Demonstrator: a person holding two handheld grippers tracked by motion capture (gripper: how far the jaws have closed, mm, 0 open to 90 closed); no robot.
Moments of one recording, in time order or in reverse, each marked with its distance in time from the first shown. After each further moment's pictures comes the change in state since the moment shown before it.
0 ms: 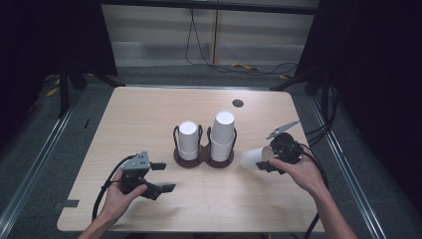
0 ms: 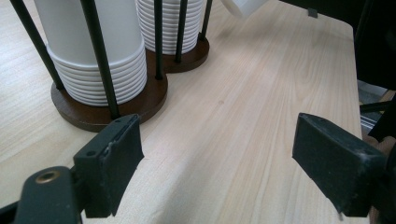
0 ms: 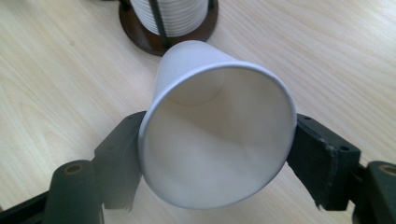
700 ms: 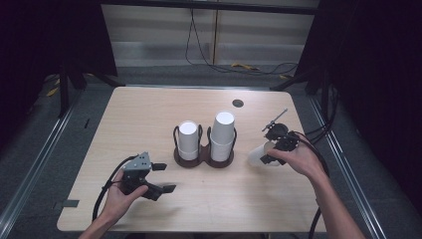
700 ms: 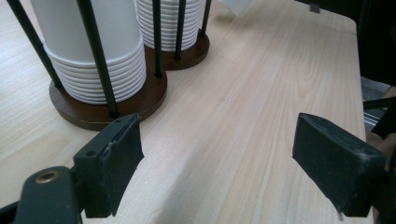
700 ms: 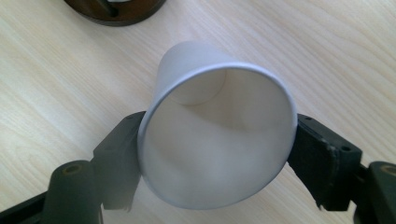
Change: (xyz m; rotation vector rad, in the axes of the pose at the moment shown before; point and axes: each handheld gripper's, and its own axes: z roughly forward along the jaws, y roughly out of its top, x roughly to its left) left arm -0.001 -0.001 0.002 0.013 0.003 0.003; right arm -0.021 0.027 0.013 0.227 -0.081 -0.005
